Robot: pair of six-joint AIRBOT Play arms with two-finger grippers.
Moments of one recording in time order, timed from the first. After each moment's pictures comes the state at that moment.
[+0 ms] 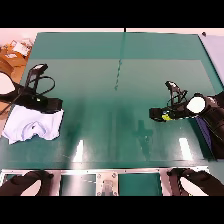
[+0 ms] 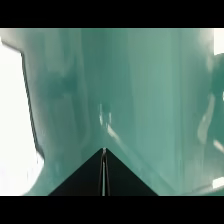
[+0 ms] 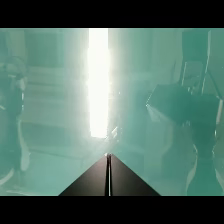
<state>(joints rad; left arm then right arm) -0.13 -0.97 1.03 1.30 -1.32 -1.56 0.15 -0.99 0.74 -1.27 1.03 1.70</state>
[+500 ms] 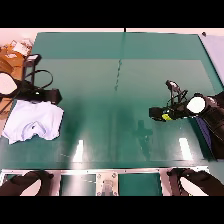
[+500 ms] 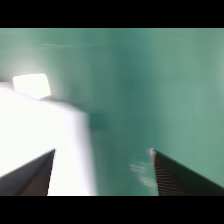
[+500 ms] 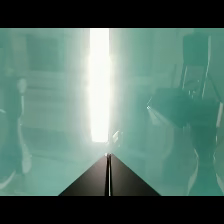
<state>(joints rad) -0.08 -1.01 1.03 1.57 -1.12 -1.64 0.15 -0.99 0.74 -1.27 1.01 1.70</state>
